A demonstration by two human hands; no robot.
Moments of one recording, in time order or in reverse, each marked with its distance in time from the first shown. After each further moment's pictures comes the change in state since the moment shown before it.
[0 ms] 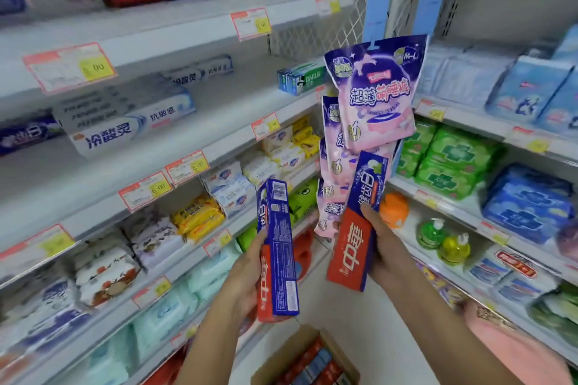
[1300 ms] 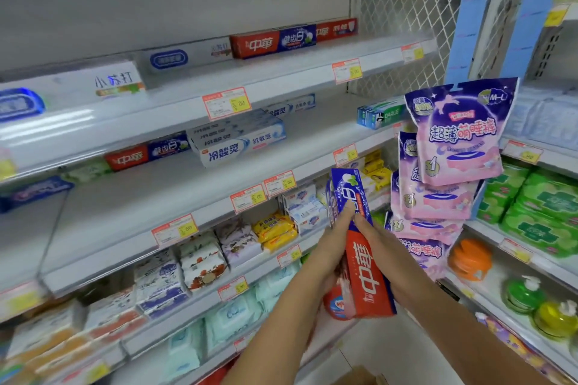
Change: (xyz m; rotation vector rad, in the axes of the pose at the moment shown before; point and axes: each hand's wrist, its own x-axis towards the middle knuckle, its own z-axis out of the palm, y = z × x) left_hand -0.058 0.072 0.025 0.151 -0.046 0.199; right_hand -0.036 0.027 0.120 -0.734 -0.146 -0.209
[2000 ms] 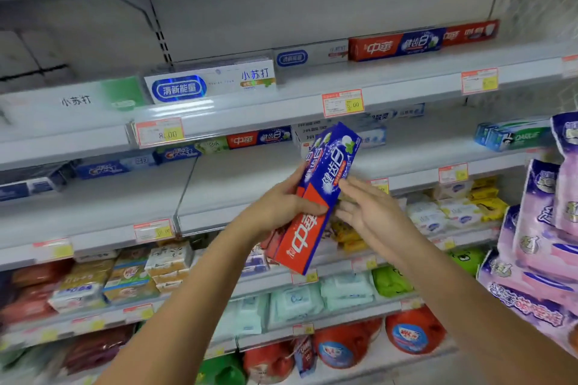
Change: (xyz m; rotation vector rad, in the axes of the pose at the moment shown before) left_hand -0.112 0.086 -0.159 0.387 0.280 0.193; right_hand -0.008 -0.086 0.125 0.340 -0.591 -0.097
